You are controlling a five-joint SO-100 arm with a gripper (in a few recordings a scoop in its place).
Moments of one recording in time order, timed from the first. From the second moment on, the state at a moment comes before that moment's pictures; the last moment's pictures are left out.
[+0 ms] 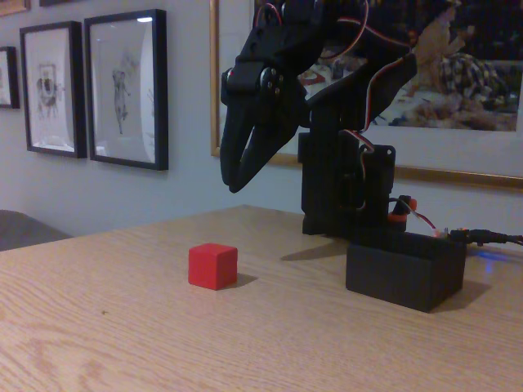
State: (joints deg) arm 2.8 155.2 153.3 62.8 -0.8
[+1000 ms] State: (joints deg) arm 8.3 138.9 145.2 64.3 0.4
